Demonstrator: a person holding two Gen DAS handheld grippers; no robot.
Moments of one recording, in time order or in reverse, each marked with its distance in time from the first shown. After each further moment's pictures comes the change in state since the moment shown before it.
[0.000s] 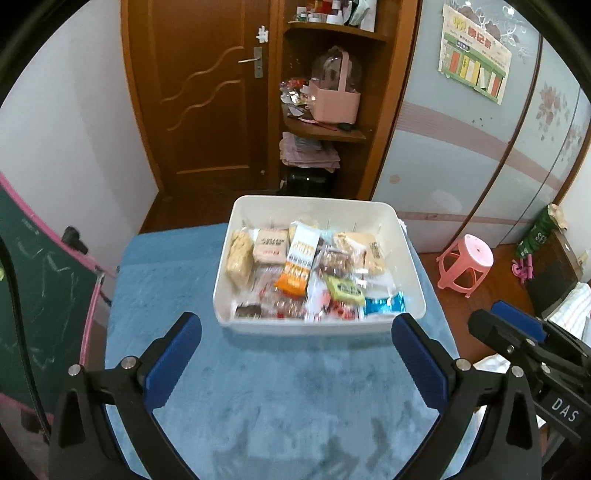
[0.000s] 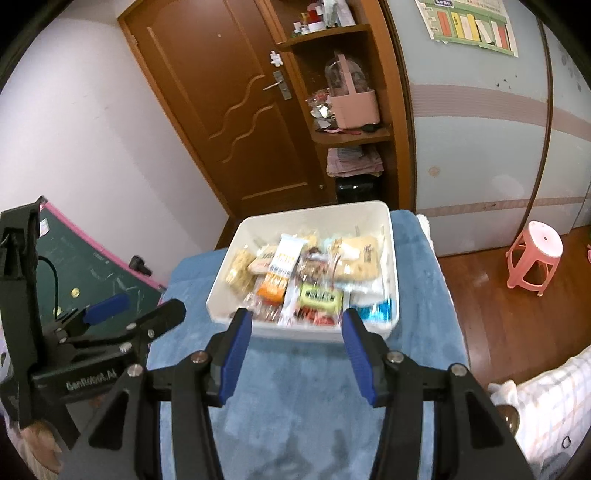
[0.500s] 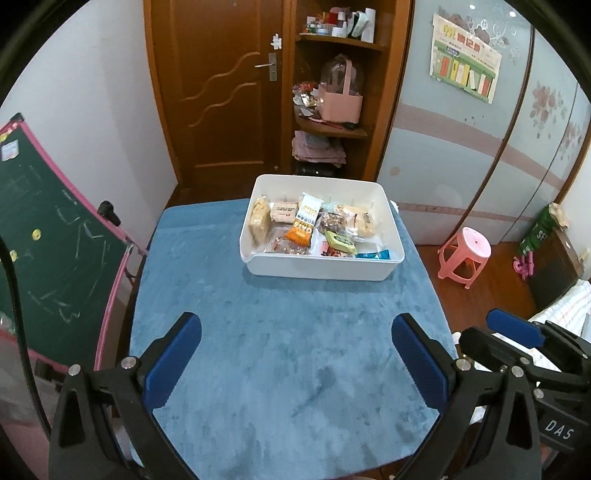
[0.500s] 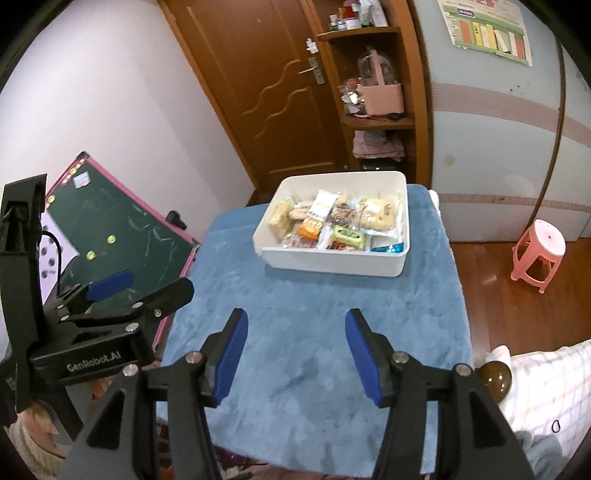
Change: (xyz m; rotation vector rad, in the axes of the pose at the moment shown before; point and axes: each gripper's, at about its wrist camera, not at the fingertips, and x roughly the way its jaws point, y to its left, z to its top) left arm -0.115 -0.008 -0.086 -0.029 -0.010 0.045; right arm -0.088 0.036 -0.068 -0.091 0.073 0.064
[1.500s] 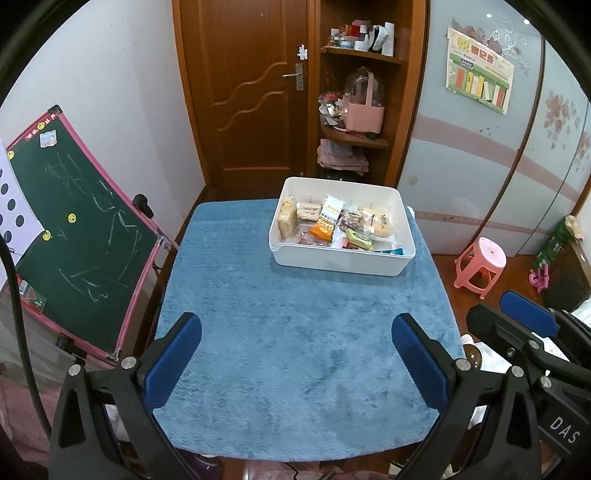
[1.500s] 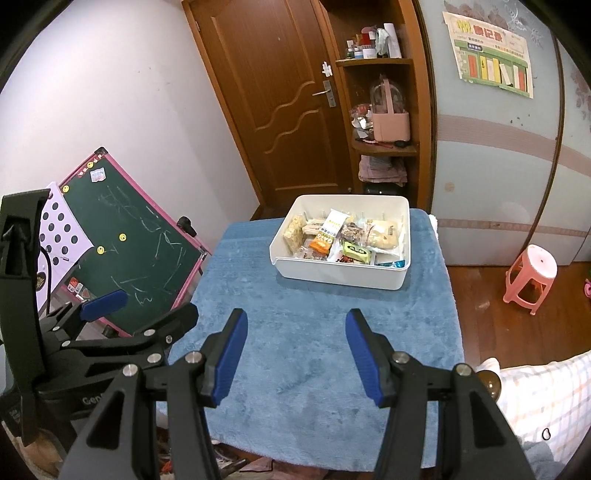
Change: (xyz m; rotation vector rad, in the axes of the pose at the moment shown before) left arm -0.050 -0.002 -0.029 -0.041 -0.031 0.098; right arm -0.040 0.034 -0.020 -0.063 -0.084 -0.027
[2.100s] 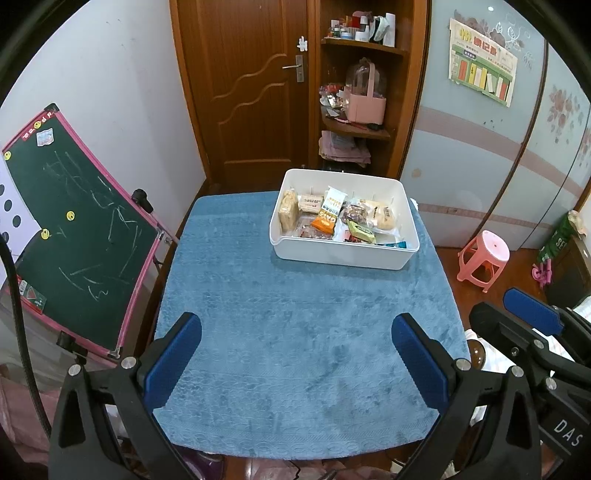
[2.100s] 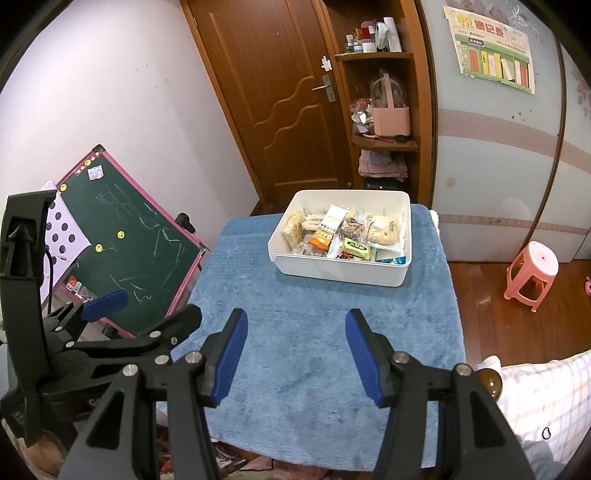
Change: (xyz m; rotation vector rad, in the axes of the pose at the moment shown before) left arm 0.006 0.002 0.003 0.002 0.023 0.003; right arm 0.004 0.002 0.001 0.005 0.012 -0.001
